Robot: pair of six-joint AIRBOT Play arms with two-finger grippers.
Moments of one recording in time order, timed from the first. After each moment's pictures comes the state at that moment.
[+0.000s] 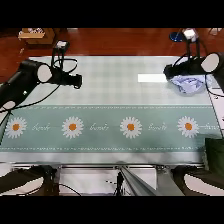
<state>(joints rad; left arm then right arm) -0.29 -1.32 1.21 1.58 -0.88 -1.60 0.05 -1.32 1.30 -1.56 0.78 1.42</state>
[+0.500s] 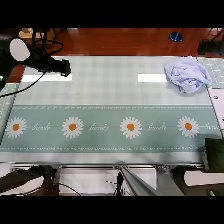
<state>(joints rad) -0.23 -1.31 1.43 1.56 -1.13 -1.57 -0.22 -1.58 1.60 -1.68 0.75 1.58</state>
